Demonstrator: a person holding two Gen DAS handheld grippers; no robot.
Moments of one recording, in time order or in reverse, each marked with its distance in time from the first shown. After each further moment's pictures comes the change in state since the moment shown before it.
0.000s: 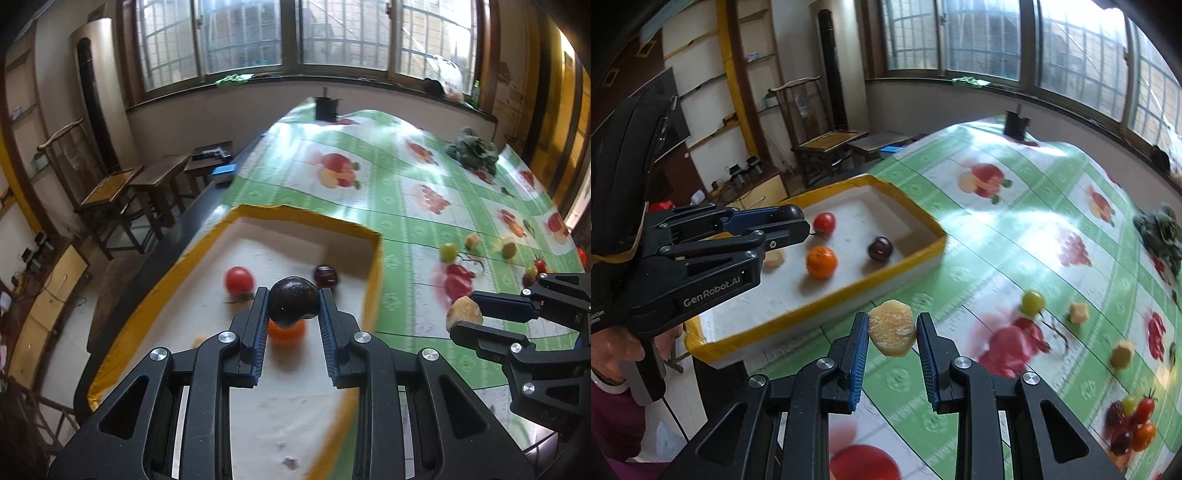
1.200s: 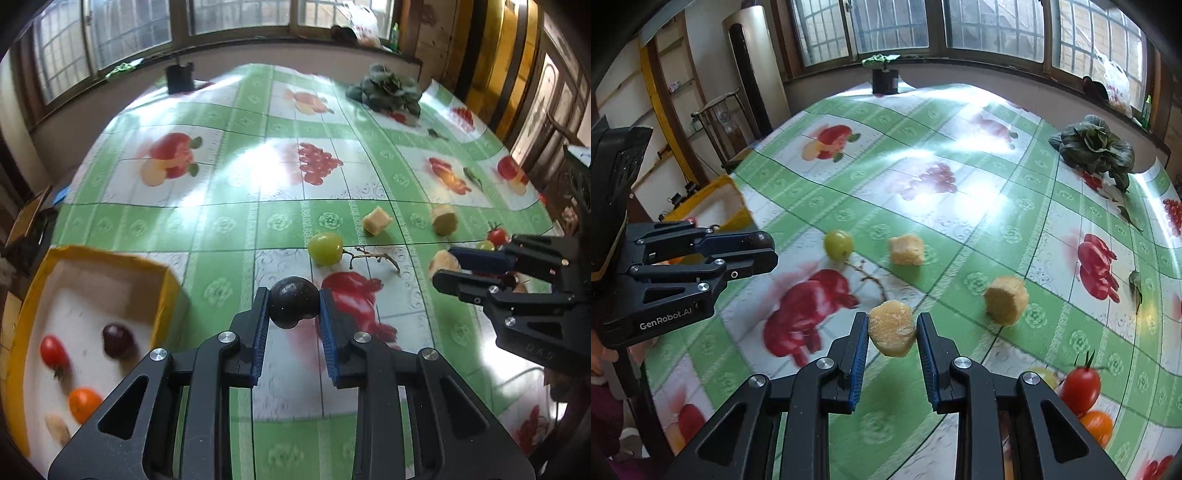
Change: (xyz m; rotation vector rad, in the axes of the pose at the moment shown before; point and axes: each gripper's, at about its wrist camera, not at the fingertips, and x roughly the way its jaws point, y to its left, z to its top) left arm 0.087 -0.152 0.032 0.208 0.142 -0.258; right arm -0.005 -0.172 -0.058 0.228 0.038 -0.135
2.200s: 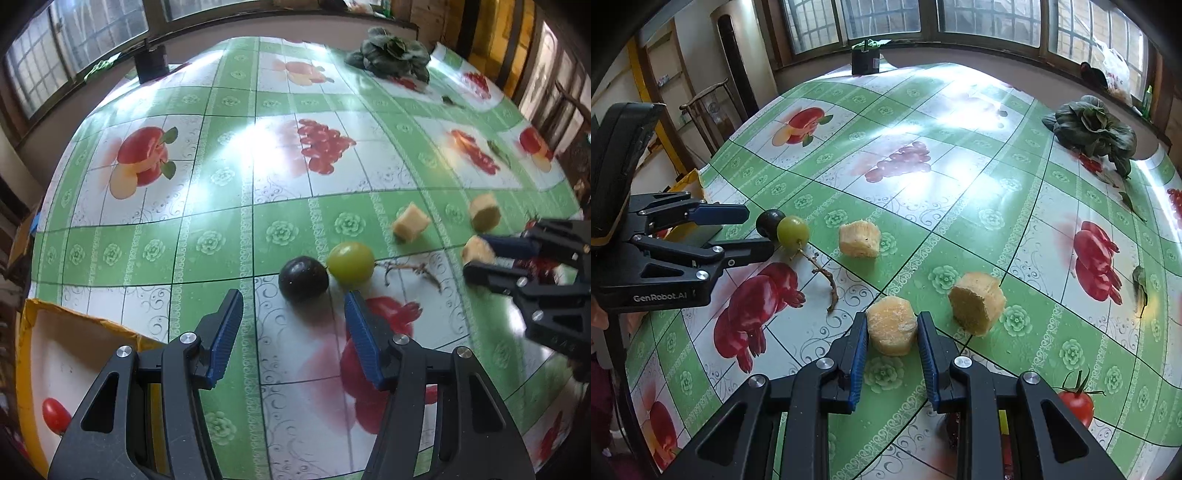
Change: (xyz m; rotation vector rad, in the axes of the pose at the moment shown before) left arm 0.061 0.000 0.031 0.114 0.121 0.030; right arm 0.031 -0.036 0.004 0.005 0.065 -0.021
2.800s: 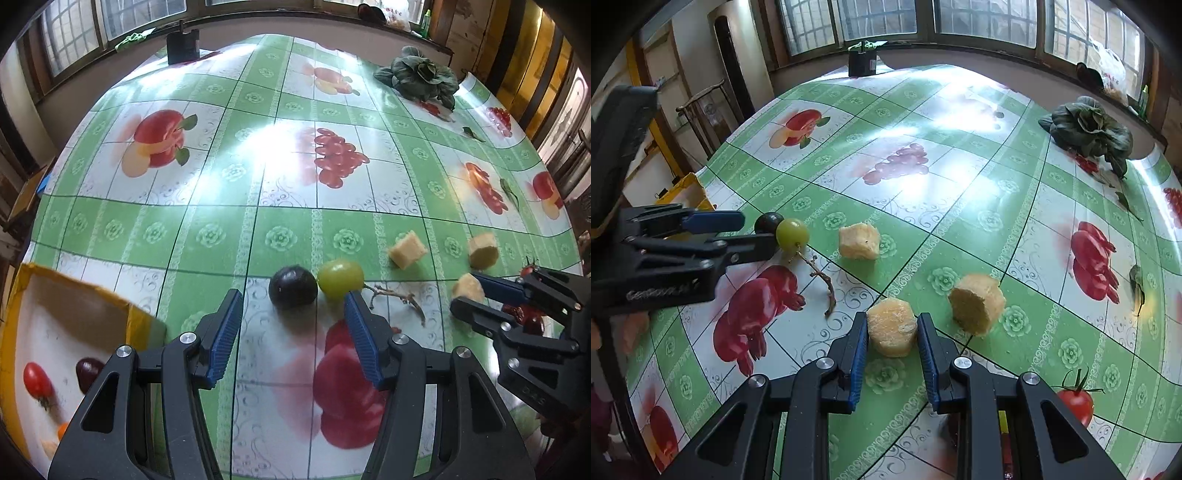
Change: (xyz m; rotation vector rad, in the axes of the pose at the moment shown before) left arm -0.005 -0.001 0.007 -0.182 -0.024 -0.017; right arm -0.001 0.001 0.000 0.011 -0.006 -0.012
